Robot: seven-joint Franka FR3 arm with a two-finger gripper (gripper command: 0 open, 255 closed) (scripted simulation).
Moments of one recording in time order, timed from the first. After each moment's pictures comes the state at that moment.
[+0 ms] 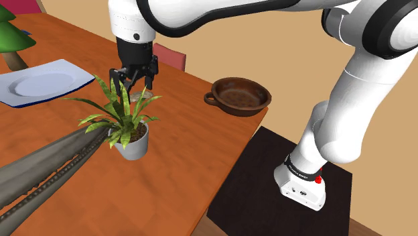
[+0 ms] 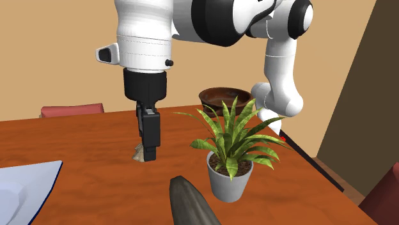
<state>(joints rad) 0.29 0.09 0.37 -1.69 -0.05 1.91 0.40</state>
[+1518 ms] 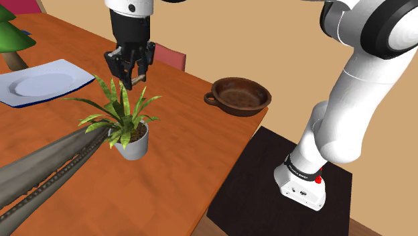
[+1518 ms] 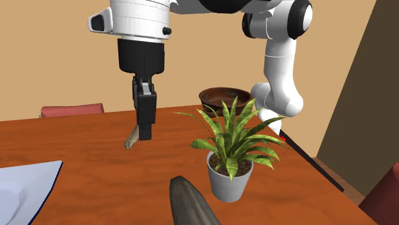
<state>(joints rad) 0.29 0.10 0.37 -1.56 -0.06 1.78 0.40</state>
